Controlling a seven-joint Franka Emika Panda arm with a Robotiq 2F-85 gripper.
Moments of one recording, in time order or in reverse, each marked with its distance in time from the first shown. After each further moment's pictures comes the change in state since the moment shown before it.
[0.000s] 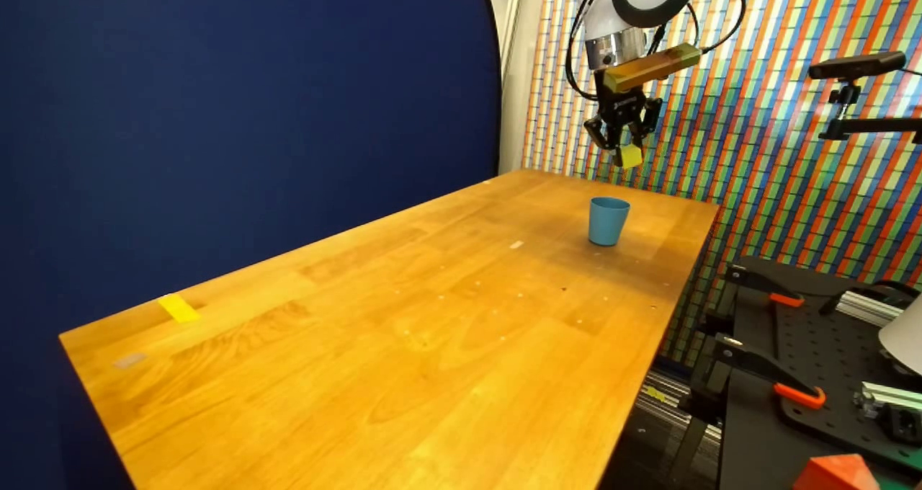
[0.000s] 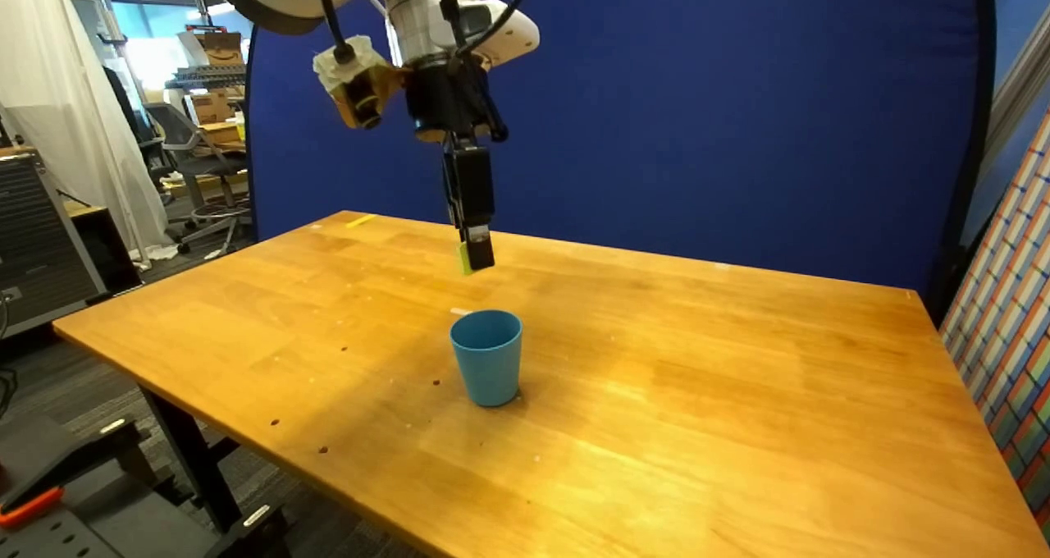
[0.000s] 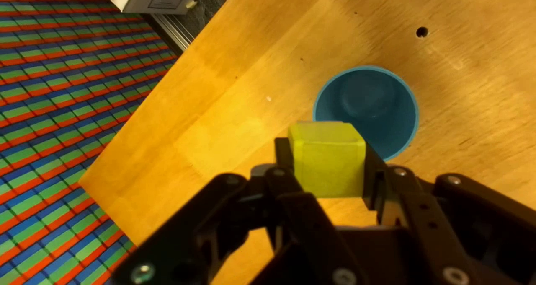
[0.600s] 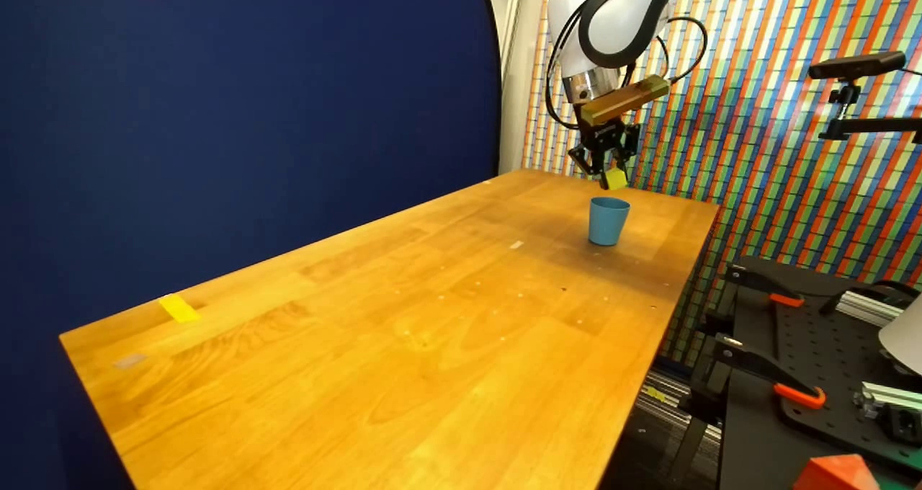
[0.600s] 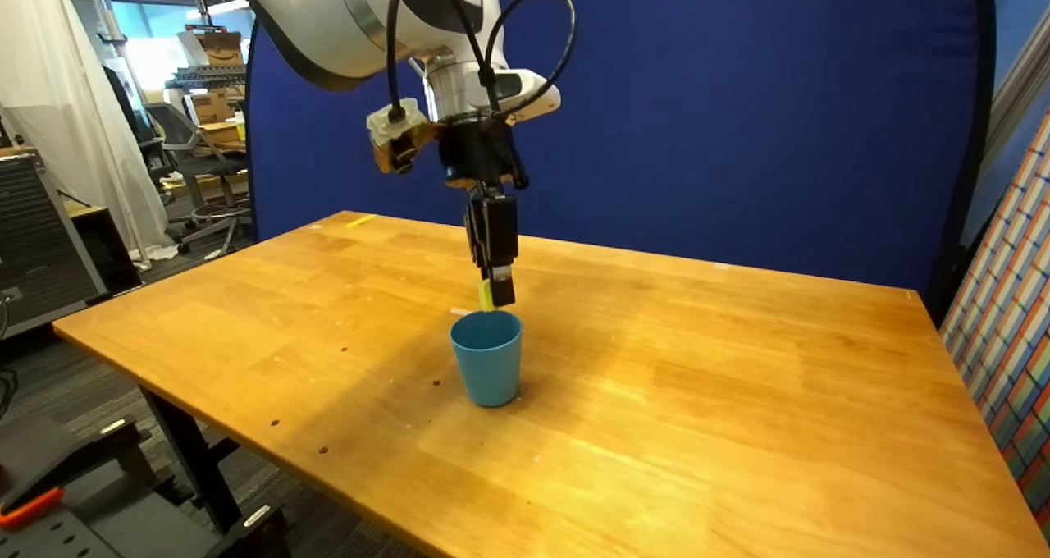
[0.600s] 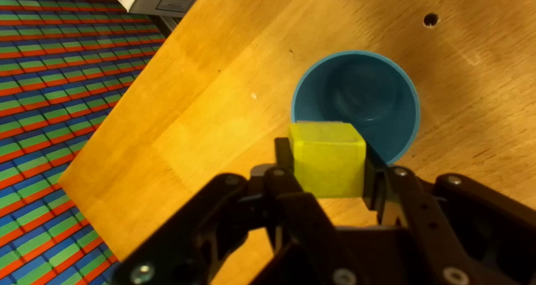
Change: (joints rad) arm 0.002 0.192 0.007 0.119 0.005 0.000 -0.003
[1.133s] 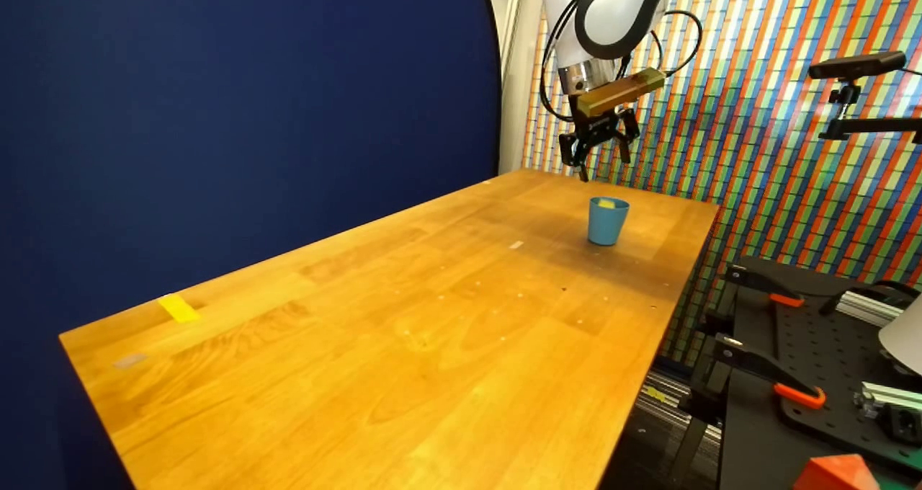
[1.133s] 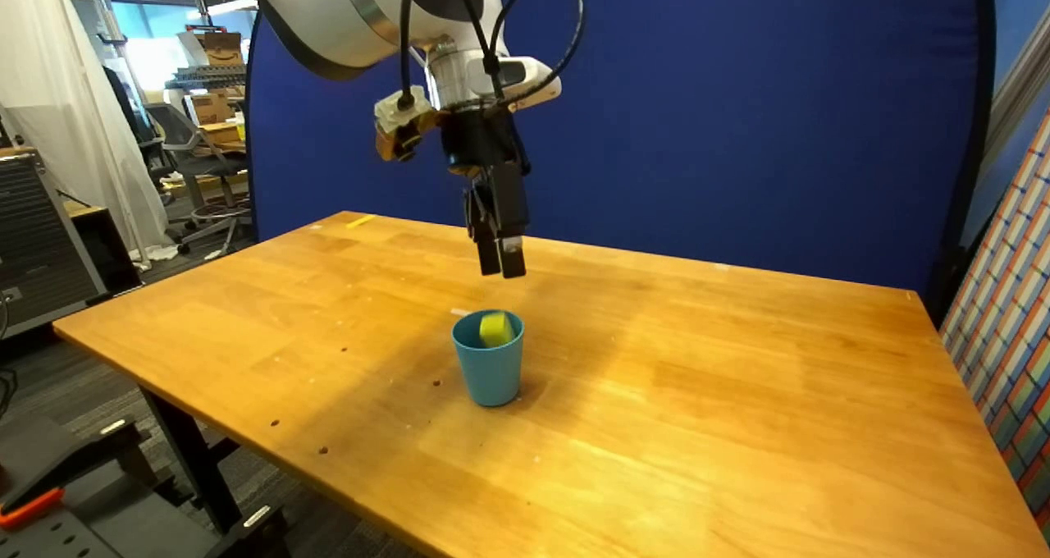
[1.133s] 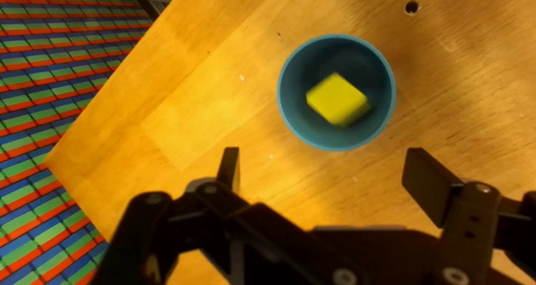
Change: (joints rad) arm 0.010 -0.020 0.000 0.018 0.009 0.004 -0.042
